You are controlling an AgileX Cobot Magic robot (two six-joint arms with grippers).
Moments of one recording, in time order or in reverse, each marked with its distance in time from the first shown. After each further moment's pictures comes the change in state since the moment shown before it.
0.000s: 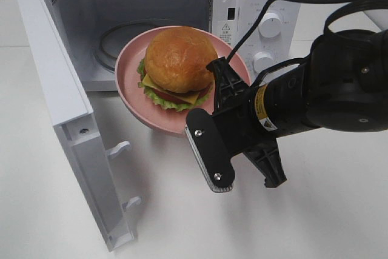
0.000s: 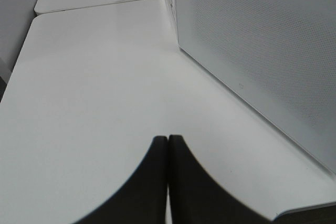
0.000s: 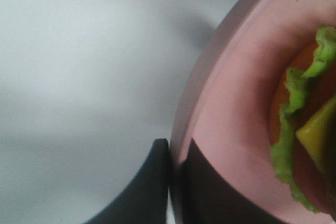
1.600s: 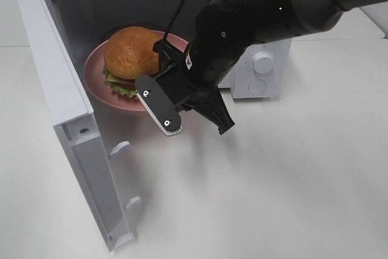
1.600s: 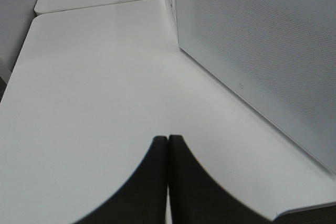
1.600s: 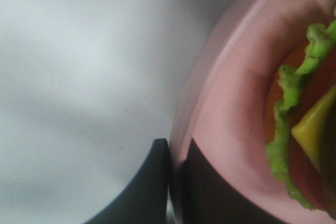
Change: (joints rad) left arm 0.000 0.000 0.000 0.000 0.000 0.000; right arm -0.056 0.383 -0.559 0.502 0.292 -0.697
